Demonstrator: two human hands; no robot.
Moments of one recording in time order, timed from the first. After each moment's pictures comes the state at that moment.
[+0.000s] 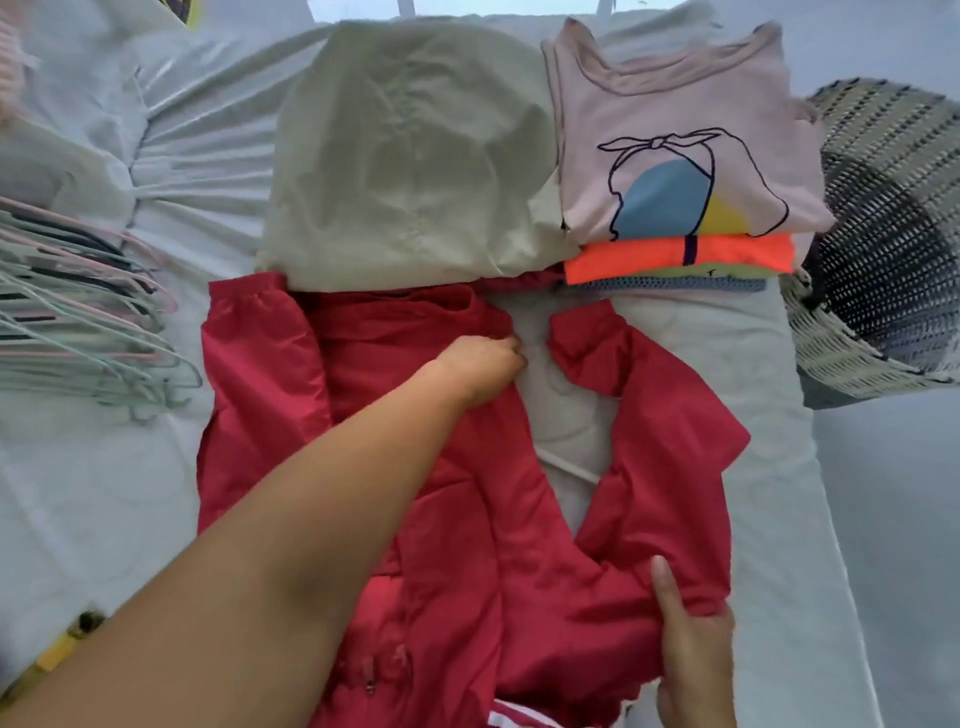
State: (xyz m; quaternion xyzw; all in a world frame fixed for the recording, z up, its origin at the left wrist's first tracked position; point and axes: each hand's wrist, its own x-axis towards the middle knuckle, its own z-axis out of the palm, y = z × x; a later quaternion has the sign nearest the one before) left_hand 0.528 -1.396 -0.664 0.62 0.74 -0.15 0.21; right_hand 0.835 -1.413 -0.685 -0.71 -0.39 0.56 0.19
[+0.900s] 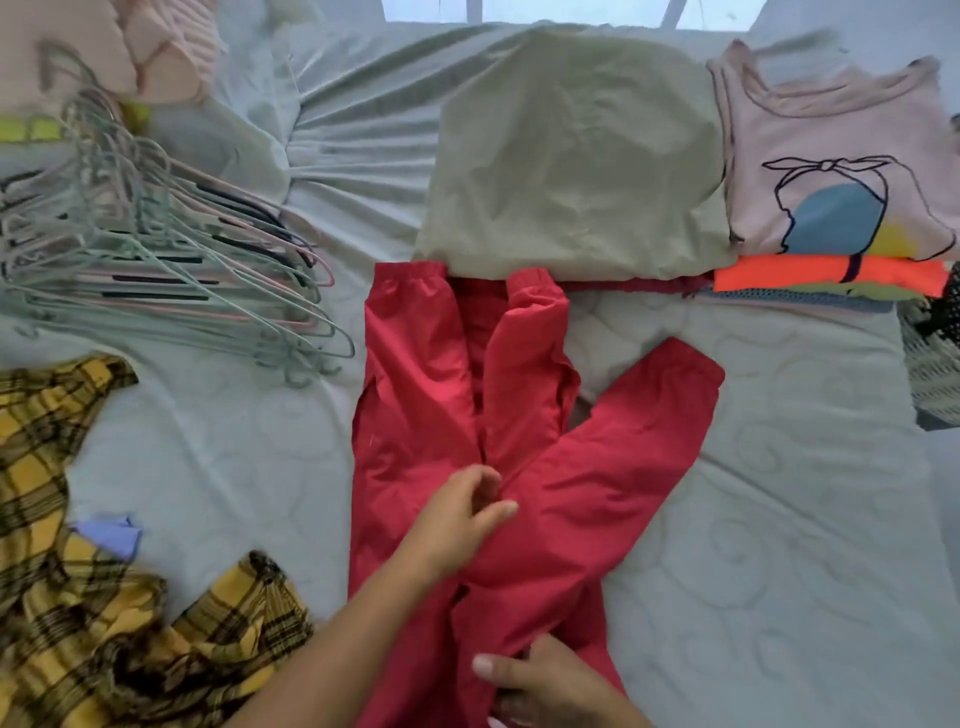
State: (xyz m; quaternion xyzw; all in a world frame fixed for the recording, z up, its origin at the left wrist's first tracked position) left_hand 0.566 -1.640 -0.651 0.19 0.81 0.36 0.43; right_hand 0.754 -1.574 -0.651 -0.36 -0.43 0.76 -0.32
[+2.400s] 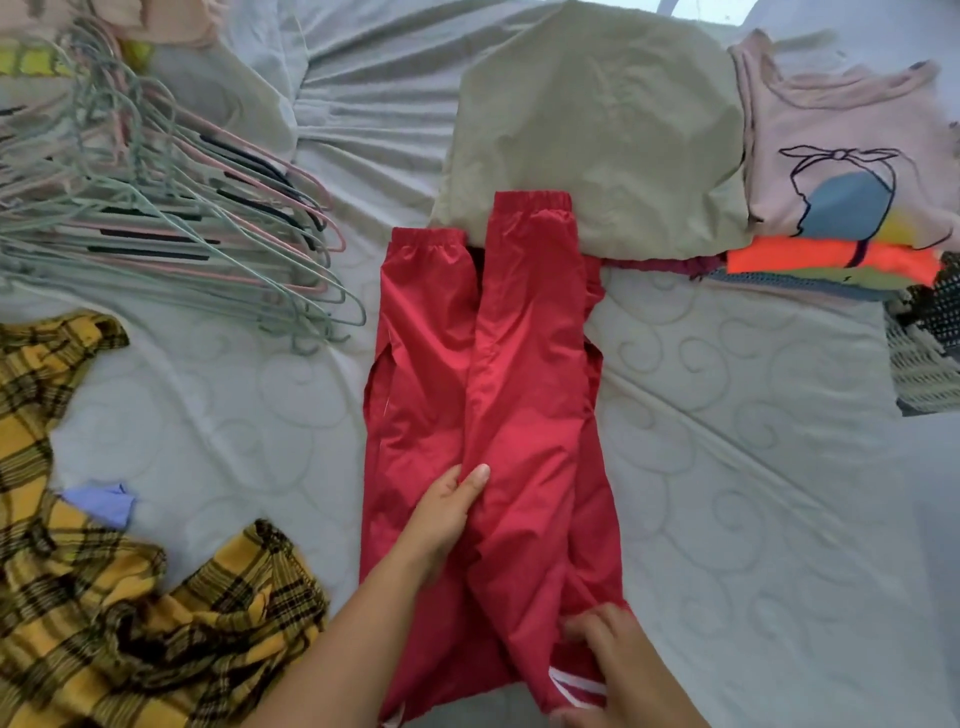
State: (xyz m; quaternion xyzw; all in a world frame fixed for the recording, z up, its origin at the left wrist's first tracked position) left_hand 0.580 -1.672 -0.672 -0.13 0.64 0.57 0.51; right_hand 0.796 -1.572 -0.644 -0.17 -0.89 0.39 -0.15
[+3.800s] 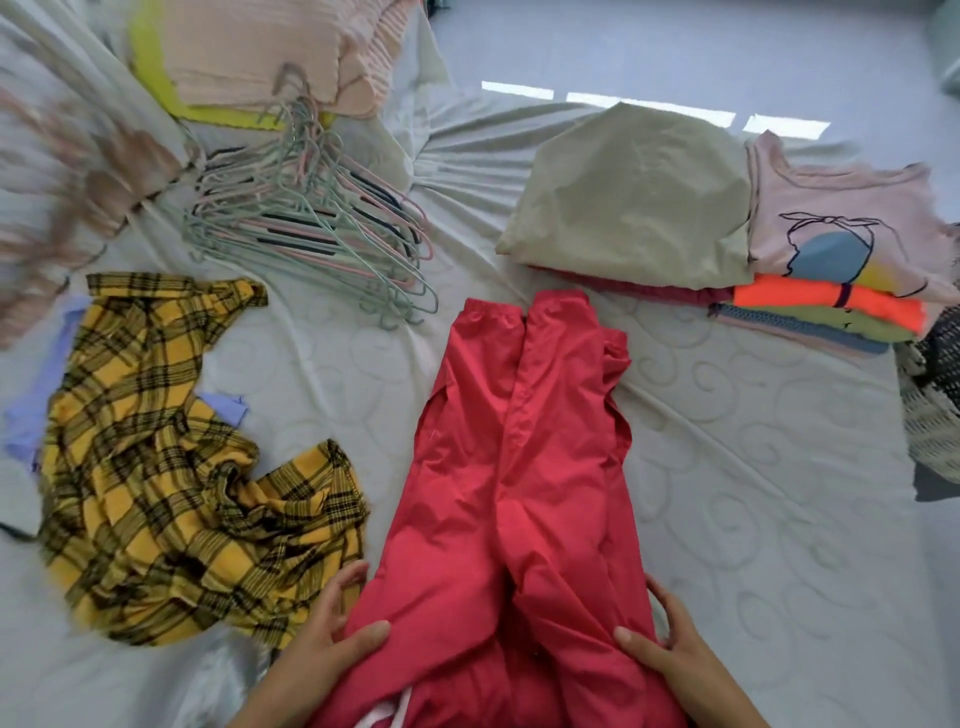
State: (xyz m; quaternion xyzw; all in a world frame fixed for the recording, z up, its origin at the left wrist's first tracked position) left_hand 0.705 -1.861 -0.594 -0.10 0.68 0.57 0.45; right_hand 0.852 -1.549 -0.621 -0.43 -0.58 0.68 -0.16
